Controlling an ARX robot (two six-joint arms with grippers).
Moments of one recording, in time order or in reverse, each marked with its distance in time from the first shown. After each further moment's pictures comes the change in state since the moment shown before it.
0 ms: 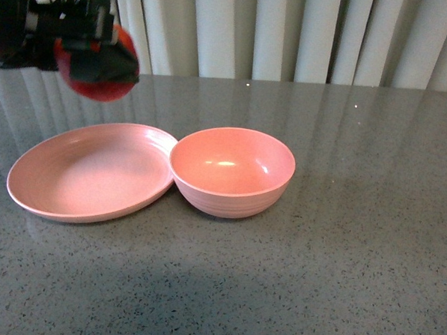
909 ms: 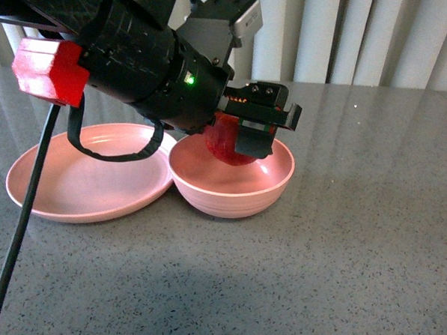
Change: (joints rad) left arm -0.293 0.296 0.200 -0.071 -0.109 -0.060; right arm 0.000 0.000 0.000 0.000 0.000 0.000
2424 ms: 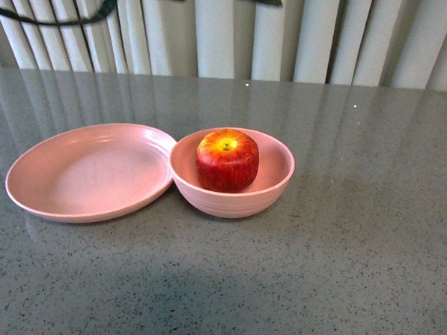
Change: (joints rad) left arm 0.040 -0.274 -0.062 0.155 -0.024 -0.025; right arm 0.000 0.000 0.000 0.000 0.000 0.000
